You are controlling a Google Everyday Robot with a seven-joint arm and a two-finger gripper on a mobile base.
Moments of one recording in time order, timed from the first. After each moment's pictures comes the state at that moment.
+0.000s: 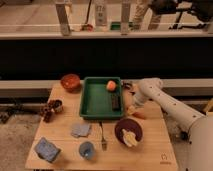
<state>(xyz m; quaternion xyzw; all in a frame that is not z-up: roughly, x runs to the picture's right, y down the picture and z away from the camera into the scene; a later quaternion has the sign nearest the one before) 0.184 0.125 0.932 -0.32 -0.04 0.27 0.91</state>
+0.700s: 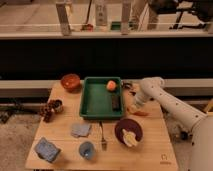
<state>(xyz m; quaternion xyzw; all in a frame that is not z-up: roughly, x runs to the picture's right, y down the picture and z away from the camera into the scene) 0.201 0.108 0.919 -0.30 -0.03 0.28 0.91</state>
